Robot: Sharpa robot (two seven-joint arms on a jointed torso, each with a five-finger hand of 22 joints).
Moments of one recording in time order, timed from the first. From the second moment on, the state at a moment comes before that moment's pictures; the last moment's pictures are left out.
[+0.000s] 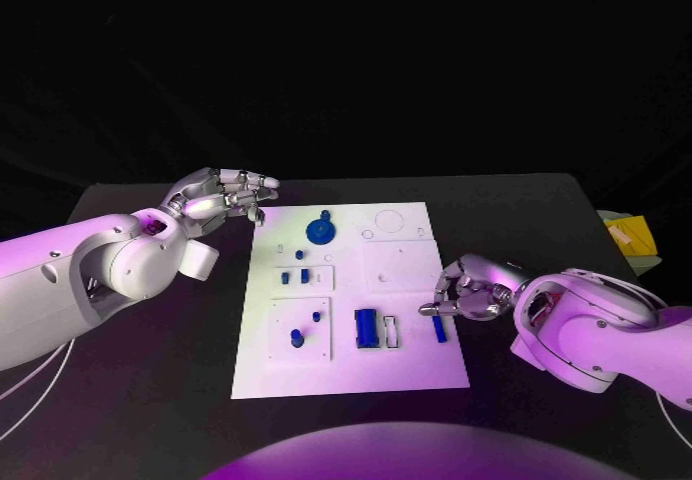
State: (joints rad) left arm 1.19 -0.94 -0.04 1.49 -0.14 -0.07 0.29; left_hand 1.40 -0.15 0.53 0.02 0.36 0.84 0.21 0.31 0.22 0.80 0.15 0.68 0.08 1.08 0.06 1.08 0.38 0.18 0.91 0.15 0.94 0.74; right arm 1.12 -1.18 -0.18 1.98 -1.29 -0.38 -0.44; right_hand 1.31 0.06 -0.28 0.29 0.22 0.91 0.07 0.63 0.50 1.46 0.01 1.47 1.31 1.47 -0.06 1.57 1.31 0.02 1.47 0.05 1.50 1.31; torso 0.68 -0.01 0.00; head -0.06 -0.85
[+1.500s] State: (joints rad) left arm 1.18 -0.94 -0.04 1.49 -0.14 -0.07 0.29; left_hand 1.40 -0.15 0.53 0.02 0.36 0.84 0.21 0.31 0.22 0.80 0.15 0.68 0.08 1.08 0.06 1.08 0.38 0.18 0.91 0.15 0.94 0.74; right arm 1.02 -1.14 -0.18 1.94 -1.54 -0.38 -0.50; right_hand 1.50 -0.05 -0.19 0.26 0.26 0.92 0.07 0.58 0.50 1.46 0.00 1.45 1.31 1.46 -0.06 1.57 1.31 0.02 1.46 0.04 1.50 1.31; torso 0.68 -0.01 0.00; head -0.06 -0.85
